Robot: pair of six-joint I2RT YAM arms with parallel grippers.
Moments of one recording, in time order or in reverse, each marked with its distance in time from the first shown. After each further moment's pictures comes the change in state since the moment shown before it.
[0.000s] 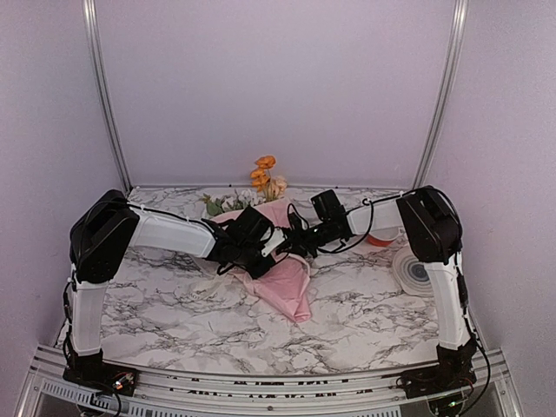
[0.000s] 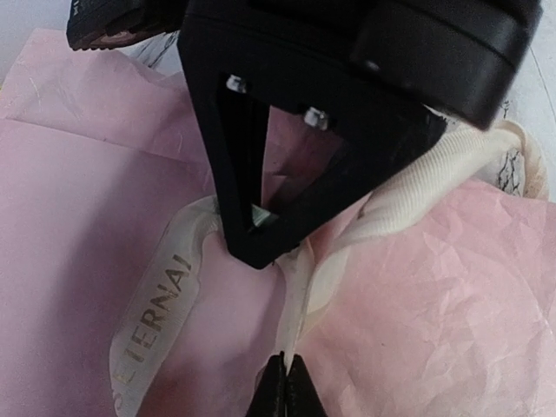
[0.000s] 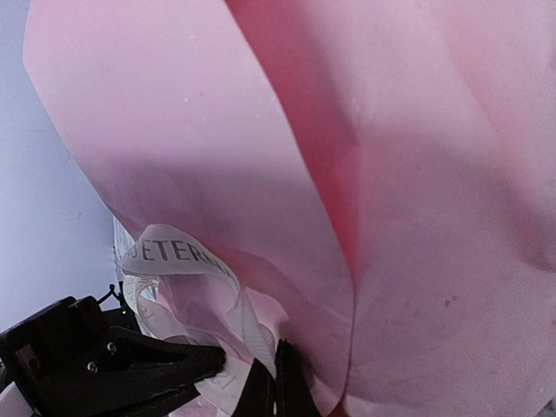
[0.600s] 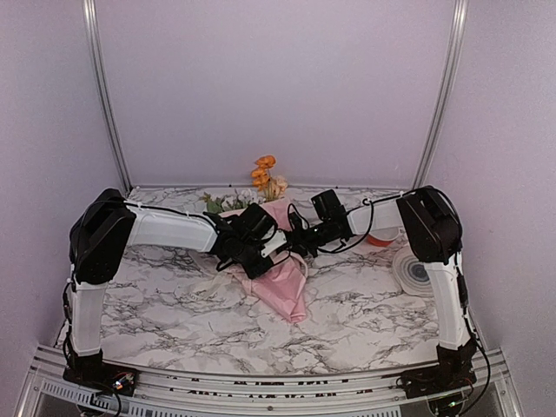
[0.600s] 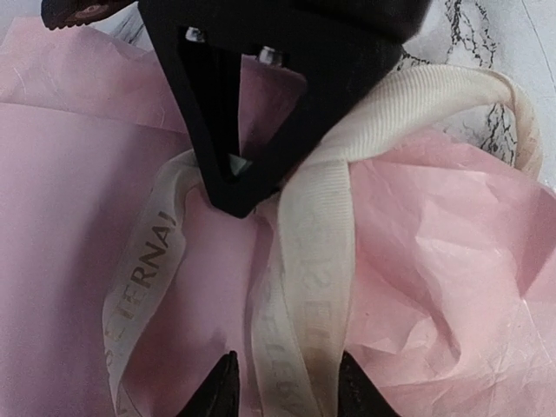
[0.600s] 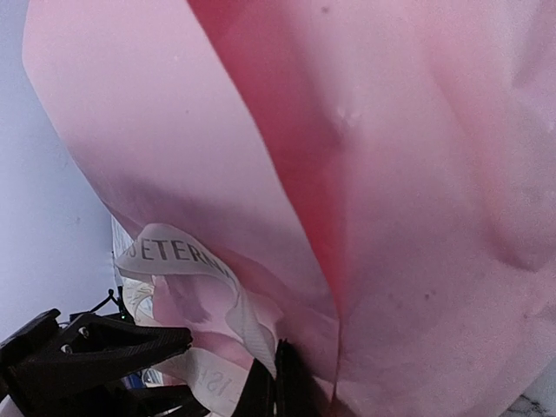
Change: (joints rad) left arm -0.010 -0.007 0.068 -0.192 -0.027 0.047; right arm -0.001 0.000 0.000 0.003 0.008 0.004
